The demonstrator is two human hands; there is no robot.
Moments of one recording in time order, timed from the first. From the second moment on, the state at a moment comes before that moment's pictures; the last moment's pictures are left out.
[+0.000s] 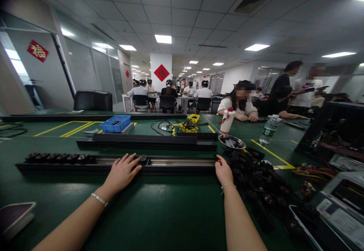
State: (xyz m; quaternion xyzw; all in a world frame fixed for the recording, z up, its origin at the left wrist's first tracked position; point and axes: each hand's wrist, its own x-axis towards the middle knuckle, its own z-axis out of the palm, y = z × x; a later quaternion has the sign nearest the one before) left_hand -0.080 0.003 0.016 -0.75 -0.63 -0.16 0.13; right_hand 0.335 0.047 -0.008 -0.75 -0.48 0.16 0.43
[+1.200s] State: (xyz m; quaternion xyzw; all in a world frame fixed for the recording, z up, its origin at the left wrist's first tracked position) left_hand -0.065 -0.002 0.015 -0.77 -0.59 -0.19 0.10; right_hand 0.332 0.043 -0.004 -0.76 -0.49 0.14 0.41
